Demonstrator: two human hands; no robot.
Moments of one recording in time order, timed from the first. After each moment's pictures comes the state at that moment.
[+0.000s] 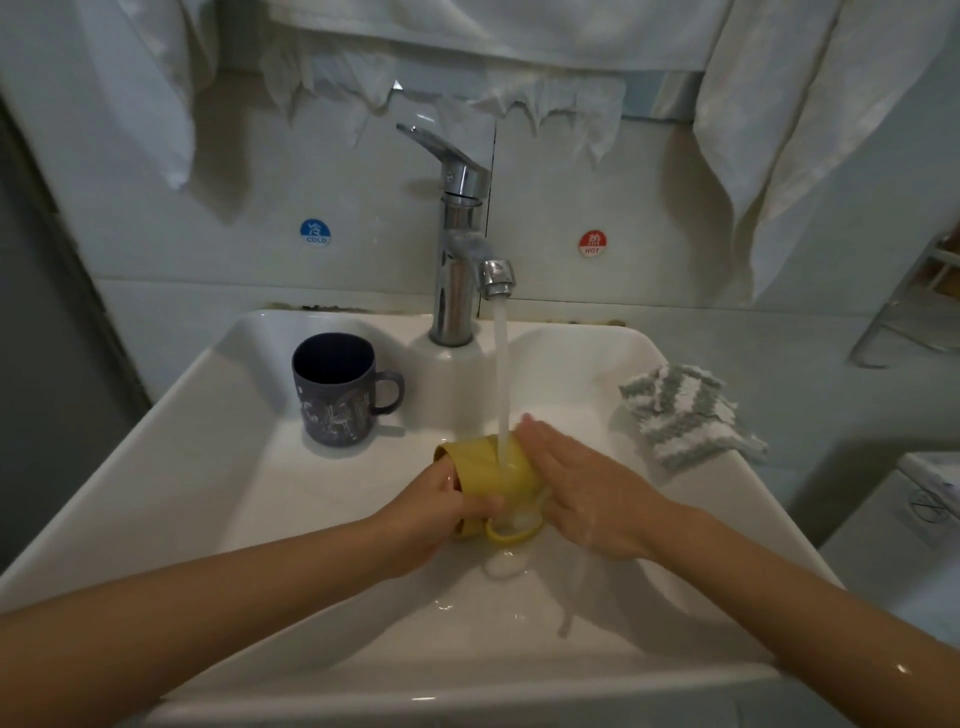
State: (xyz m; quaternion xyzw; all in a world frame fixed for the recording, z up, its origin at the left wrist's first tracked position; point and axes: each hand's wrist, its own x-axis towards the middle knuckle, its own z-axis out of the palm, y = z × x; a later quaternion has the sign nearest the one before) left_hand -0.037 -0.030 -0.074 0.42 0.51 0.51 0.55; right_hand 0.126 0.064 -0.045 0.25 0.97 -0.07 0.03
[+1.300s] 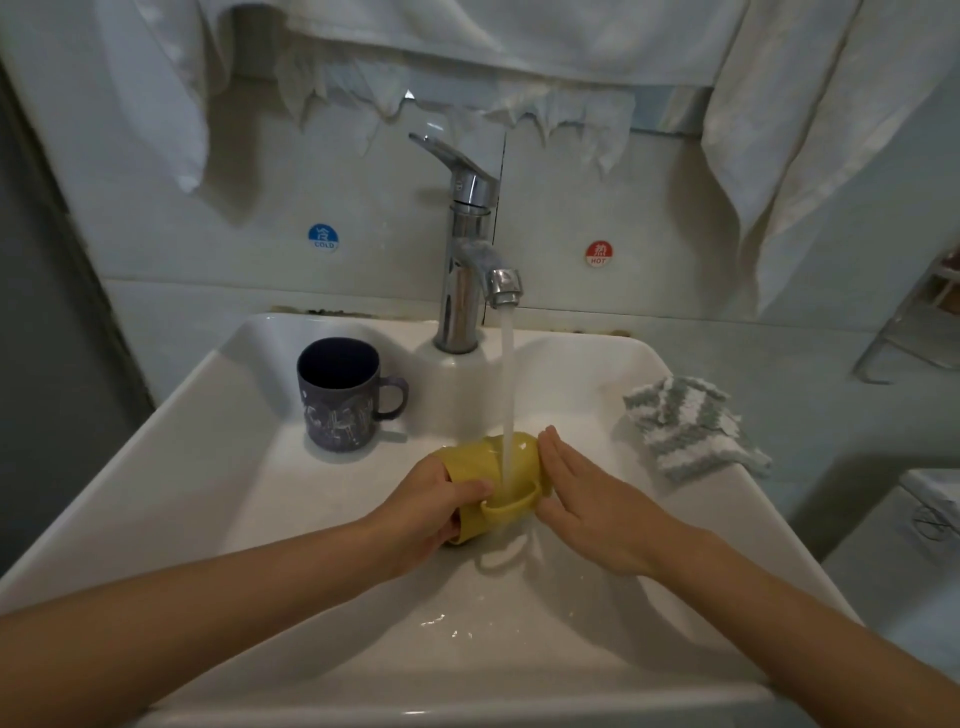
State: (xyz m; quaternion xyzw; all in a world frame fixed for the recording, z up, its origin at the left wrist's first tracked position) left_hand -0.038 -0.028 -0.064 0.33 0.52 0.56 0.55; right_hand 0.125 0.054 -0.041 0.33 0.93 -0.15 0.04
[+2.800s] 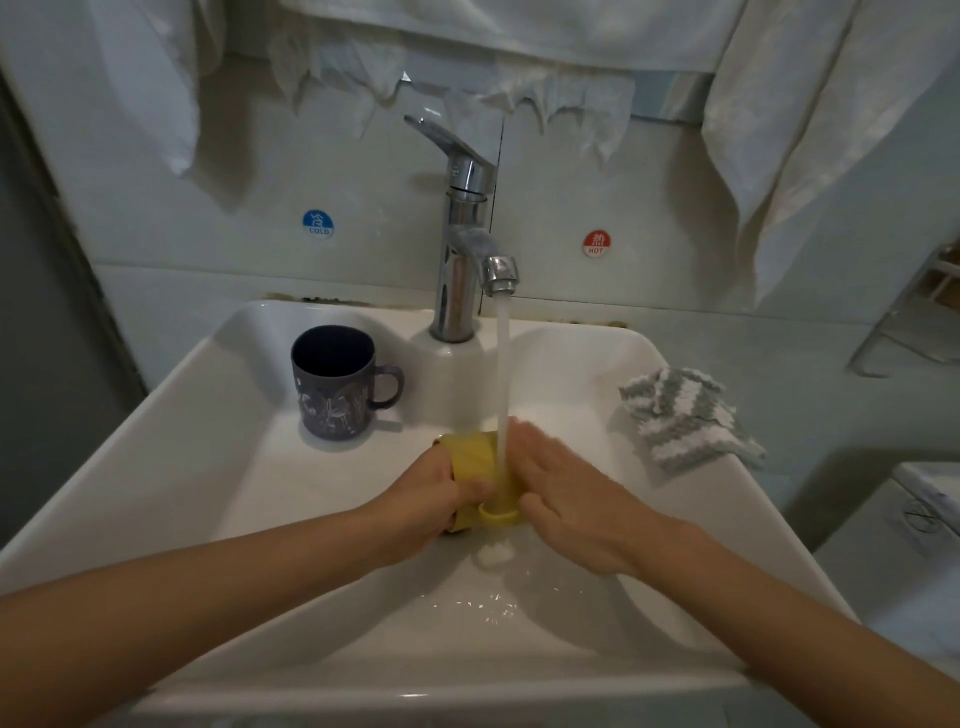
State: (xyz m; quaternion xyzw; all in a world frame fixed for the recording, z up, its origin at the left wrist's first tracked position) left_hand -0.037 -0.030 -0.063 0.43 0.52 0.51 0.53; right_hand 0.116 0.040 -0.040 0.24 0.96 -0.13 0.04
